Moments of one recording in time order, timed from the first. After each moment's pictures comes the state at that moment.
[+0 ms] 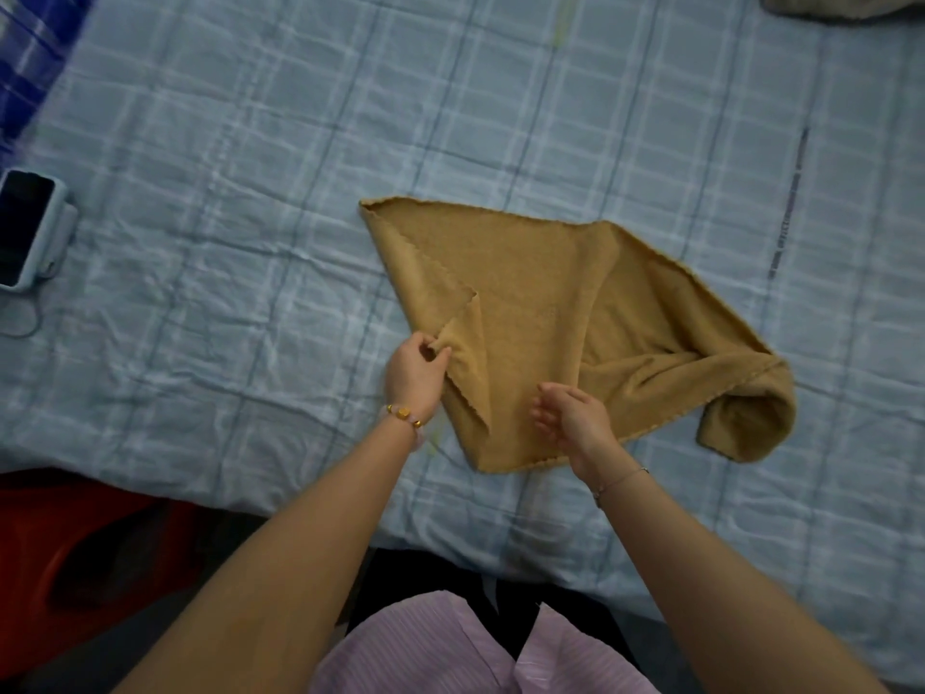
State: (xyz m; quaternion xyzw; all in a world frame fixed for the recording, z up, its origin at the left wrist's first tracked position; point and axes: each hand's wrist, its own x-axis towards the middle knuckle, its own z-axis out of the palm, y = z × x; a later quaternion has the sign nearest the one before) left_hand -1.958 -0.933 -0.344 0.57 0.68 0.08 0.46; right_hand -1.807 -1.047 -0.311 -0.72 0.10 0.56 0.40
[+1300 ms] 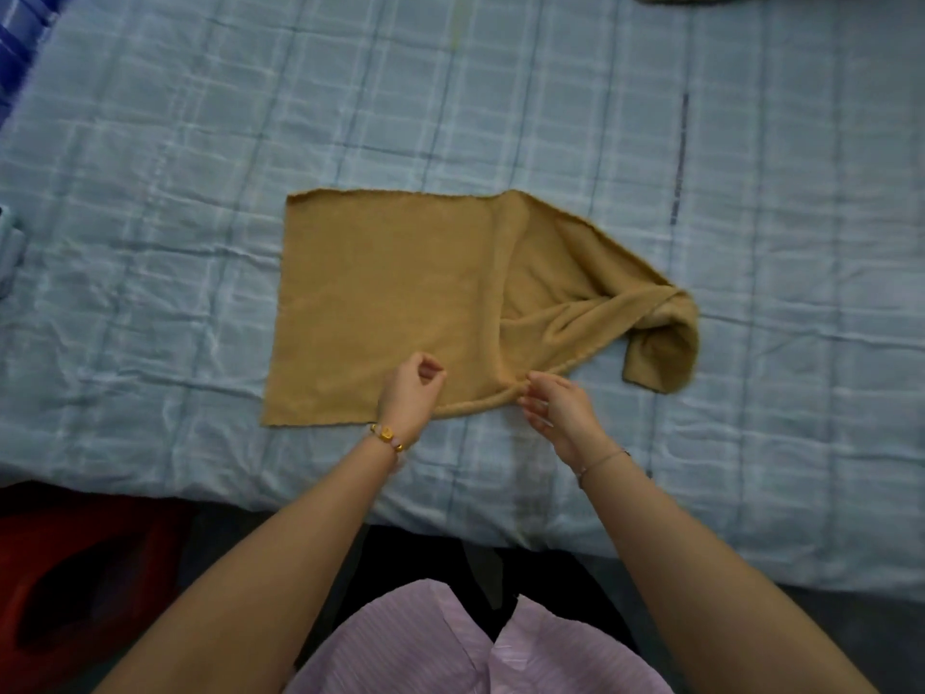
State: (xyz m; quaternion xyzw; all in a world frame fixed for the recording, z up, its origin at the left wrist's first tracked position) left_hand -1.928 -1.029 -0.319 0.65 0.59 0.03 0.48; right_hand -1.779 -1.133 -0.297 -0.69 0.13 0.54 0.46
